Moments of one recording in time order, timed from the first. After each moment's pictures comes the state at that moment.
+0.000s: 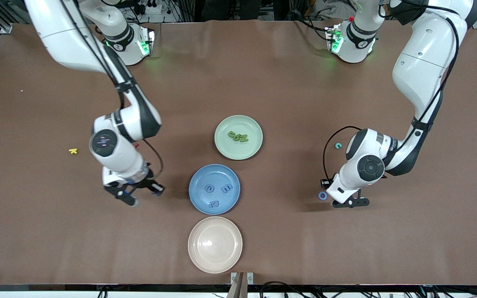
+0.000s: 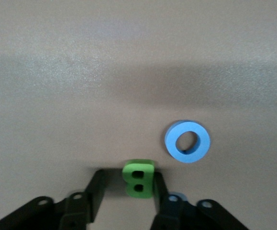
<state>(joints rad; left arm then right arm) 0.03 0.78 -0.36 -1.62 0.34 2.28 -0.52 0.28 0.60 0.07 -1.69 -0.05 2.46 0.90</state>
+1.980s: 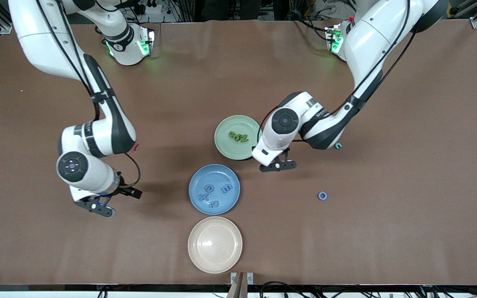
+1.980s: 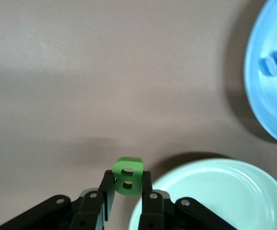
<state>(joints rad) -0.20 0.73 -0.56 -1.61 0.35 2.20 -0.97 0.17 0.63 0.01 -1.54 -0.11 2.13 0.58</state>
